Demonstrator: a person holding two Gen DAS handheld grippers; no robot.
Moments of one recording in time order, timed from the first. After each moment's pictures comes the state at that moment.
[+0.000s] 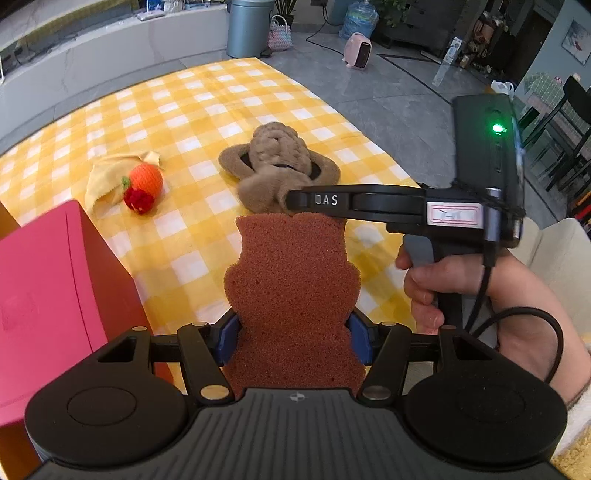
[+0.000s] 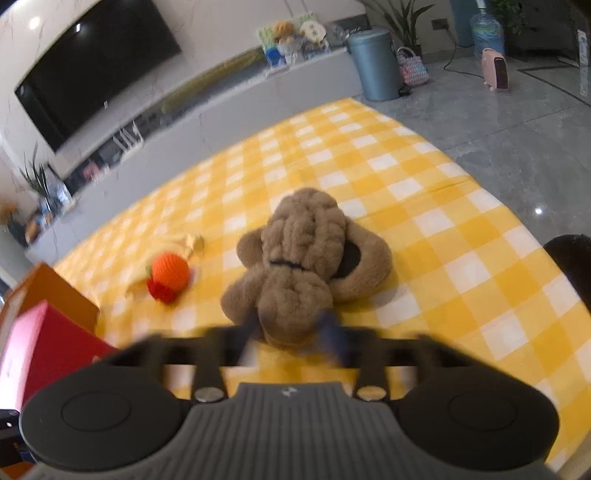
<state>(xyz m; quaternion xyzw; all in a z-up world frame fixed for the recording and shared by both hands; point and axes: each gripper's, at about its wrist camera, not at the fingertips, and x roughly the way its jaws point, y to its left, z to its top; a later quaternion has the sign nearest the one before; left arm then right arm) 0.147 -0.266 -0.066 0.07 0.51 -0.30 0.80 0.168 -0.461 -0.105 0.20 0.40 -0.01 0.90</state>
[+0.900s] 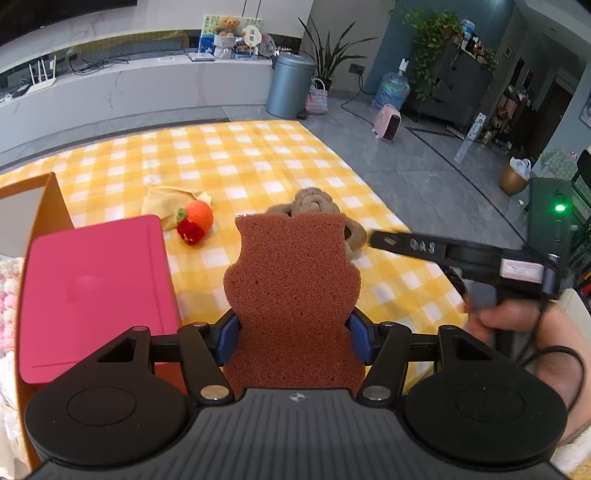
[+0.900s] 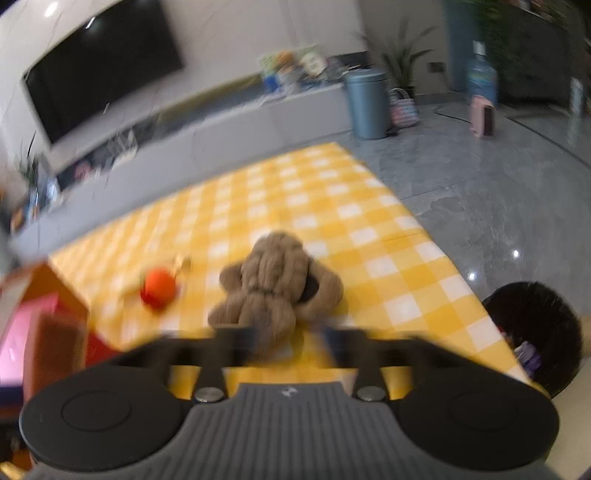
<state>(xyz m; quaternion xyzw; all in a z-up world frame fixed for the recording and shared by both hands) 0.131 -0.223 -0.037 -0.01 0.43 -0.25 0.87 0.132 -0.477 -0.063 0.16 0.35 -0.05 0.92</state>
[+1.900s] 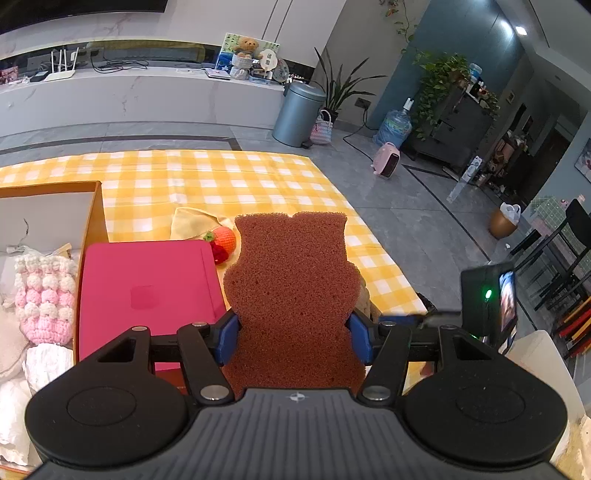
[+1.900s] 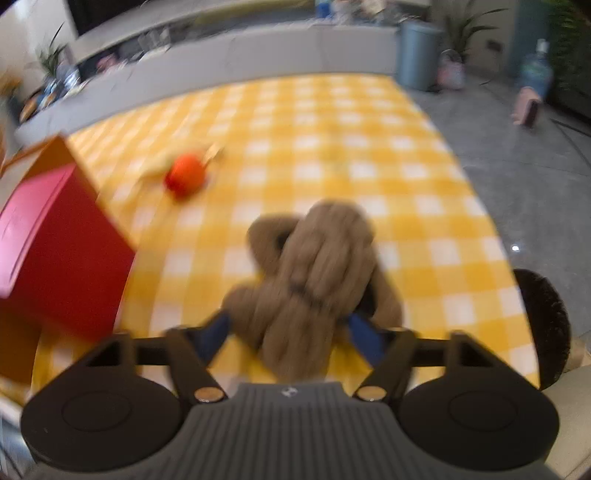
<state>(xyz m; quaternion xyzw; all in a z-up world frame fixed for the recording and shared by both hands) 0.131 -0.176 -0.011 -0.07 0.41 -0.25 0.88 0.134 -0.426 -0.077 0.04 0.46 0.01 0.88</state>
